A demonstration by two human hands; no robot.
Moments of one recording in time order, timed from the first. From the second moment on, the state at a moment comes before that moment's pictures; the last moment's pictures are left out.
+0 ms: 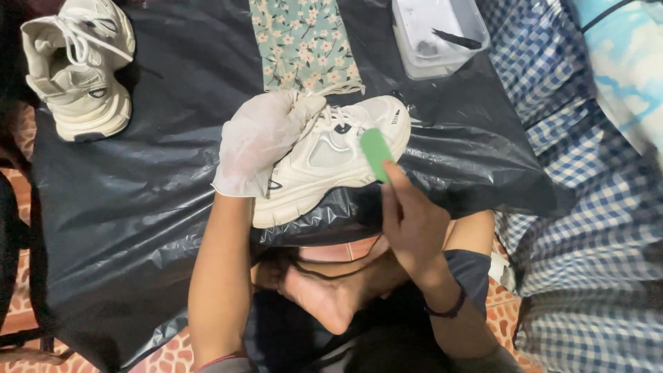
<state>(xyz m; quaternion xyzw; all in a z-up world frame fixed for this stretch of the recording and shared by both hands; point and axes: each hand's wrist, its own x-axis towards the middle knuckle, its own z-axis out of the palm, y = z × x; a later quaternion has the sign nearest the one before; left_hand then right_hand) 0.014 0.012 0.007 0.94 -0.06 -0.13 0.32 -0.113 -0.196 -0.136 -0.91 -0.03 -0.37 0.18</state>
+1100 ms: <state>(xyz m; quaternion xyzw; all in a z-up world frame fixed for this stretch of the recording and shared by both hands) 0.023 0.013 -0.029 0.95 -0.13 0.01 0.28 -0.146 -0.123 -0.114 -0.93 -0.20 -0.24 0.18</state>
